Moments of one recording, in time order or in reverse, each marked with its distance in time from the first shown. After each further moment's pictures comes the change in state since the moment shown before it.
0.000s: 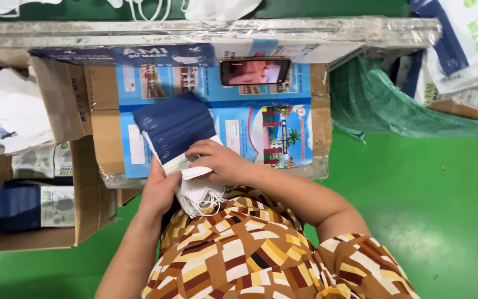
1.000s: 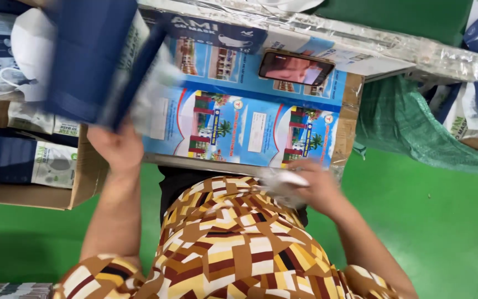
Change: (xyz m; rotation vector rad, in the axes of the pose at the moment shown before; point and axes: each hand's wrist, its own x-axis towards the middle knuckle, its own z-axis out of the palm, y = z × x) left_hand 0.028 0.071 -0.071 0.261 0.529 0.754; right_hand -0.113 -0.074 -0.096 -0.299 -0.095 0.709
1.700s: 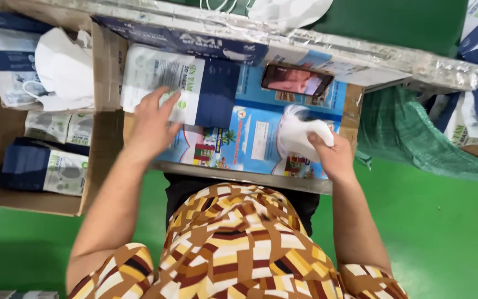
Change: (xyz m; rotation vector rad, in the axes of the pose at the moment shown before) left_hand 0.035 0.003 0.025 0.798 -0.705 0.359; right_hand 0.064 0.055 -0.007 0.661 0.425 0.310
